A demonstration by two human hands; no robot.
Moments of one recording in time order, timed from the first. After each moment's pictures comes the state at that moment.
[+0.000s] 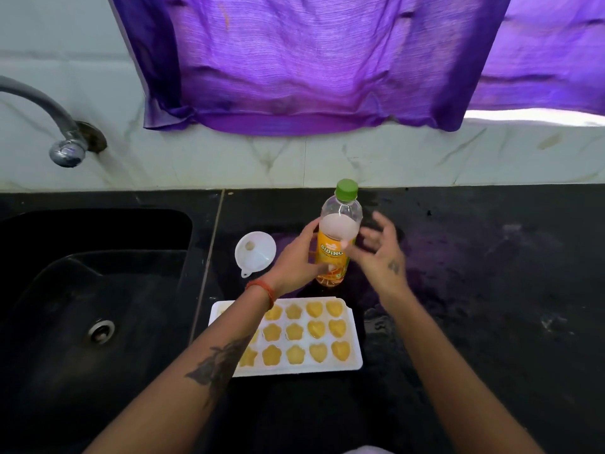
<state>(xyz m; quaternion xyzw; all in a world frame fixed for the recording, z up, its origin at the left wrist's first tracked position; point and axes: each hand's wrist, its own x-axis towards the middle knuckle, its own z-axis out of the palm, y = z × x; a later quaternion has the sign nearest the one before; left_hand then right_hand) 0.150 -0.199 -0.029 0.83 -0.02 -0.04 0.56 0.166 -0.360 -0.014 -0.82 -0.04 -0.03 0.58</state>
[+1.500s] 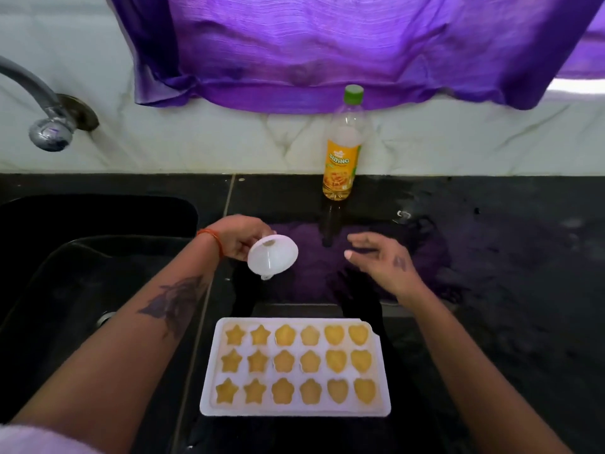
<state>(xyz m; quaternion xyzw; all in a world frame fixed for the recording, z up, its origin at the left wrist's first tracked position) 0.219 -0.070 -0.034 0.75 0.33 -0.24 0.53 0.229 -0.336 -0.044 -0.85 -0.09 0.16 0.49</state>
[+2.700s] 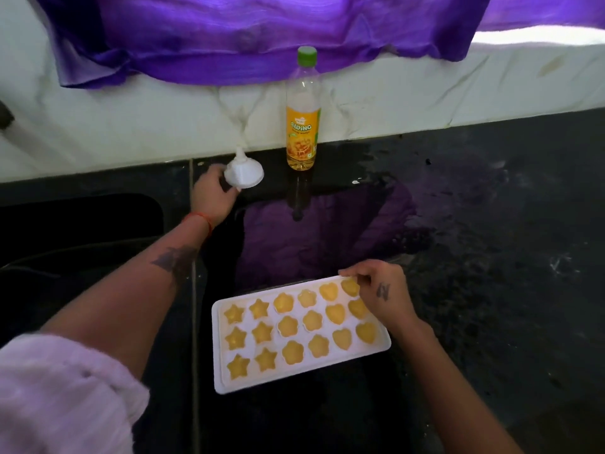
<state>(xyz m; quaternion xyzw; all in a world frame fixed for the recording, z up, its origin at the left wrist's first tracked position) 0.249 -0.047 -0.079 0.92 0.14 0.11 0.34 0.128 -0.349 -0.084 -0.92 -0.02 0.04 0.38</state>
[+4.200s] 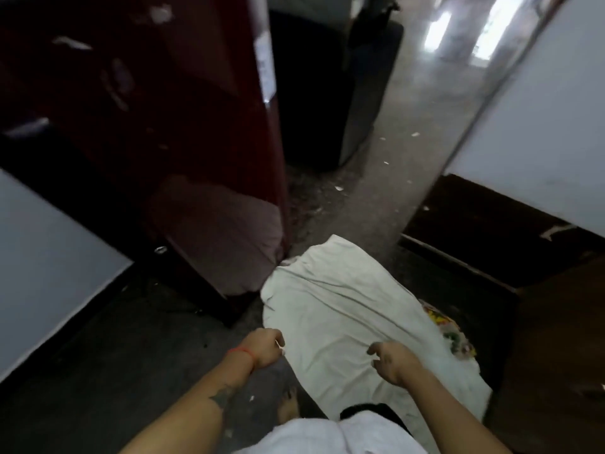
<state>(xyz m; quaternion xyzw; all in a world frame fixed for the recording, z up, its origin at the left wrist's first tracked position) -0.687 -0.618 -0.227 0.29 0.85 0.05 0.44 -0.503 -0.409 -0.231 -0.30 -0.84 0.24 -0.37</state>
